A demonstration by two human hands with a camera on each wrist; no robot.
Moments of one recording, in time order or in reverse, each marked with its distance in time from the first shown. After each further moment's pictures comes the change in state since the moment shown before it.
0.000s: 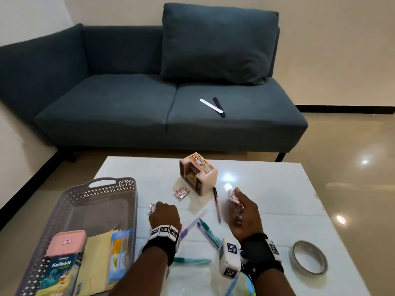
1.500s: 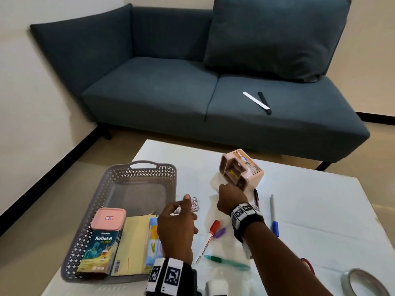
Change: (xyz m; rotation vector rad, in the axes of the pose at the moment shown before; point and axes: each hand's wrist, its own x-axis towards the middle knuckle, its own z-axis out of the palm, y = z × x) left_hand -0.061 -0.072 -0.033 -1.809 0.319 -0.637; right_hand 0.095 0.097 0.080 -2.363 -0.224 -0.340
